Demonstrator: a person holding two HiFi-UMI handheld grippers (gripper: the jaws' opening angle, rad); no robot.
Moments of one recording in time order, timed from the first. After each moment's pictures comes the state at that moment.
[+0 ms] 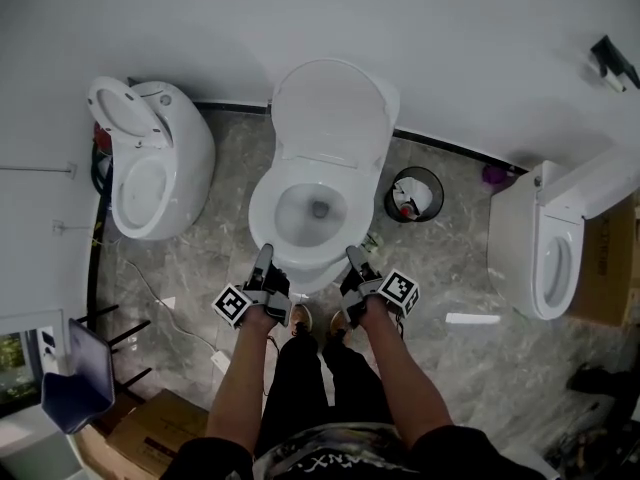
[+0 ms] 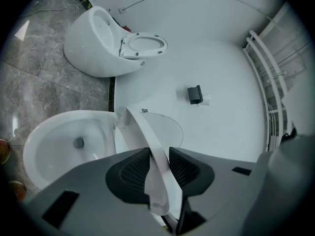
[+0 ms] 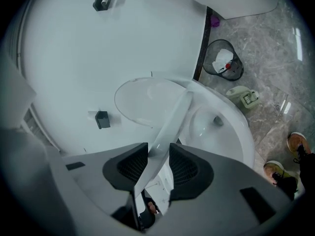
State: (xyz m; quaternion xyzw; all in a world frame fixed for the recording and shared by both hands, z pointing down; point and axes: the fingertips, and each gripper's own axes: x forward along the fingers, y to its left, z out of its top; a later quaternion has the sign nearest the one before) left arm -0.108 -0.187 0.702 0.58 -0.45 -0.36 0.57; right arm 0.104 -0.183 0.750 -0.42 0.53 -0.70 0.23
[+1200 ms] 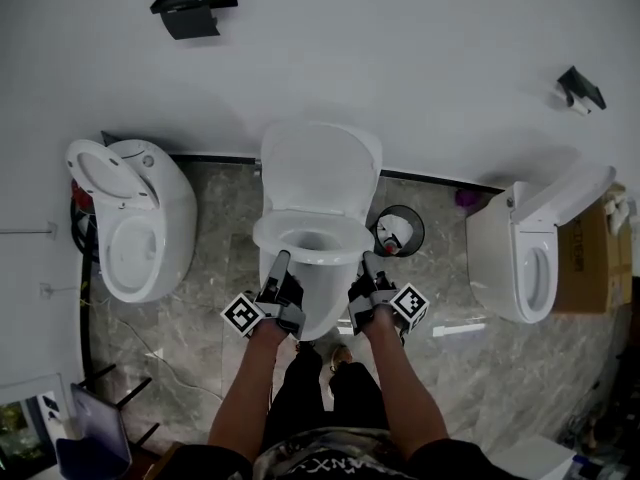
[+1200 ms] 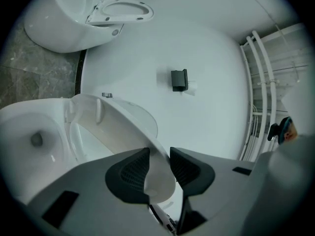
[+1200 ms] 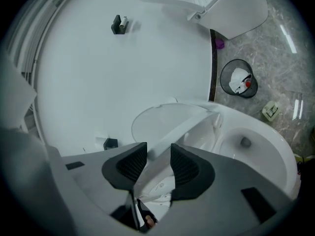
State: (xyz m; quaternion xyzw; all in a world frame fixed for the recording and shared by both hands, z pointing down) left arm -0.087 -0.322 0.602 0.65 -0.32 -0.37 0.58; right arm 0.123 -0.295 0.664 -0.50 0.50 -0.61 0.35
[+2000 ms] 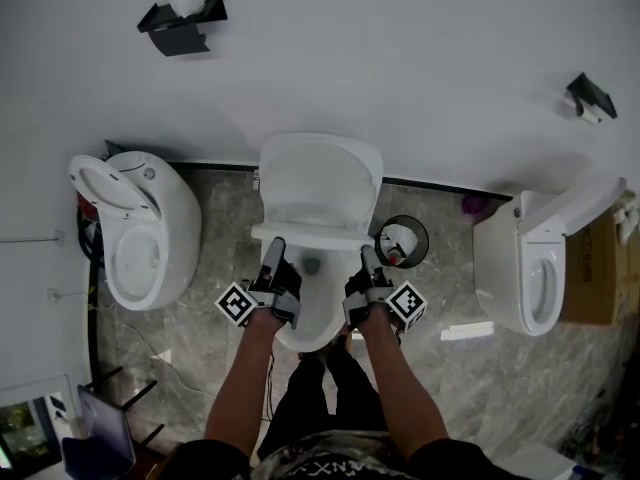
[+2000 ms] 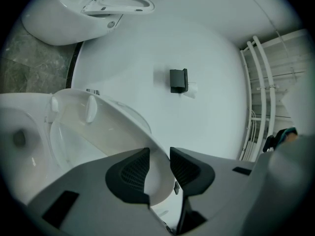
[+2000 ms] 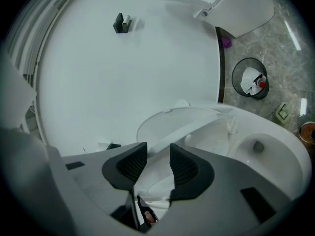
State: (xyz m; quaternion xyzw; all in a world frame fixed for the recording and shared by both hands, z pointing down) left arm -0.070 -0.395 0.579 0.65 -0.31 -0.40 0.57; right arm 0.139 -0.357 0.638 -0.50 0.51 -0.60 0.37
